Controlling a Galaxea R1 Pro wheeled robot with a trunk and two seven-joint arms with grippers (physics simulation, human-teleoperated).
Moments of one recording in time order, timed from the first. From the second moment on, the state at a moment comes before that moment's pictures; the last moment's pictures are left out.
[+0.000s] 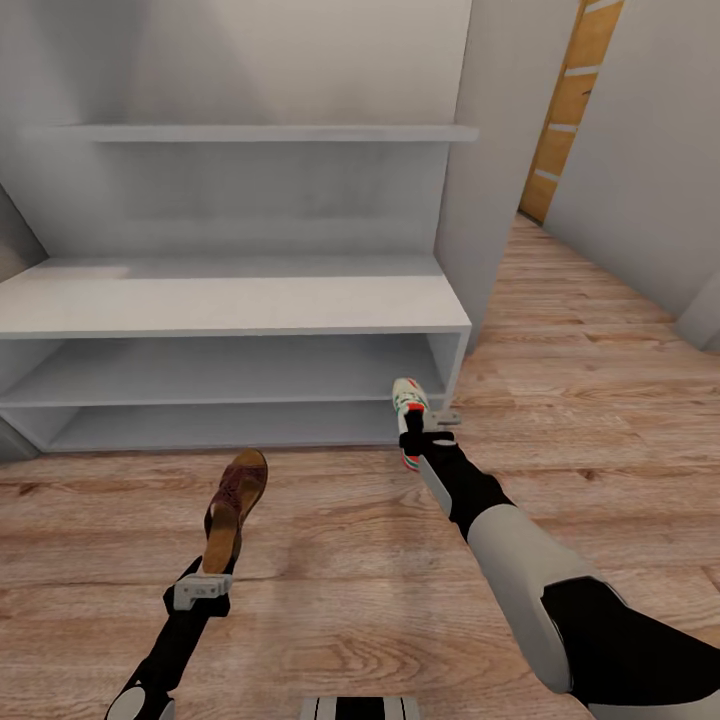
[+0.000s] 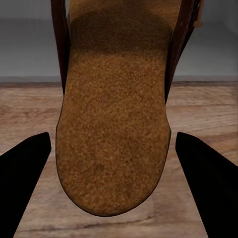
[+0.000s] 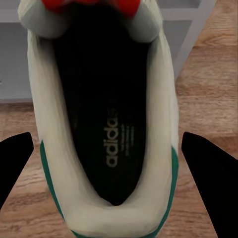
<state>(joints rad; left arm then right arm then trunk) -0.19 0.13 -0.09 -0.92 0.19 -0.43 -0.06 -1.01 0.17 0.10 -0.47 -0.07 0.28 -0.25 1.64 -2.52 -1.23</state>
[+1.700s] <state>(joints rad) -0.19 0.14 -0.09 -0.93 0.18 -0.42 -0.20 -1.01 0.17 0.14 -0.47 -0.07 0.27 -0.22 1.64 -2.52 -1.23</state>
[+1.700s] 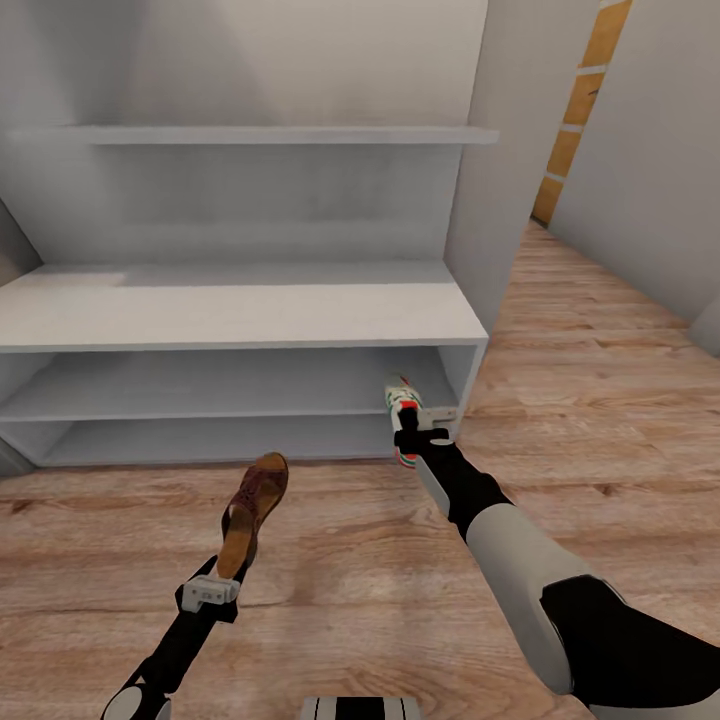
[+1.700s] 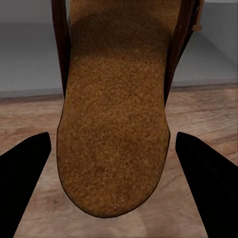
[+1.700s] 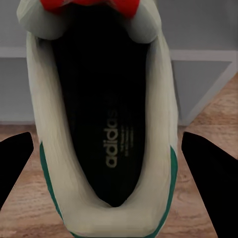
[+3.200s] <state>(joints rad) -0.18 0.14 -0.10 -0.93 0.10 -0.43 -0.21 -1.01 0.17 0.14 -0.47 -0.07 0.27 -0.22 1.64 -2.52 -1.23</state>
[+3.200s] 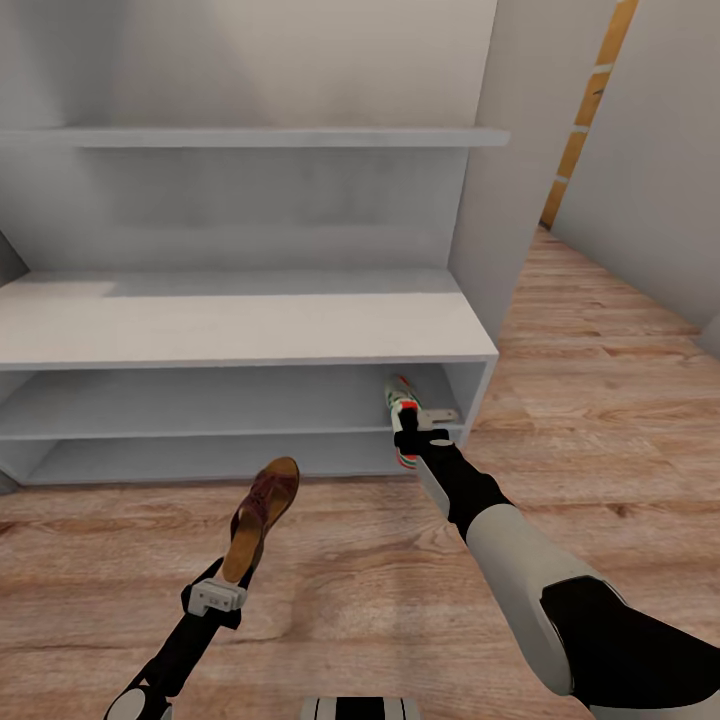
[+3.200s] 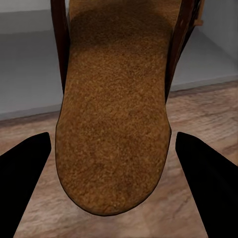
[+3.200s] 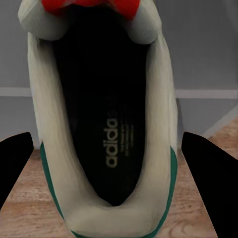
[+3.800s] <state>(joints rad) -0.18 0.14 -0.10 -0.93 0.10 -0.43 -0.21 -1.01 0.17 0.14 -0.47 -0.07 0.27 -0.22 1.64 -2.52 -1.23</state>
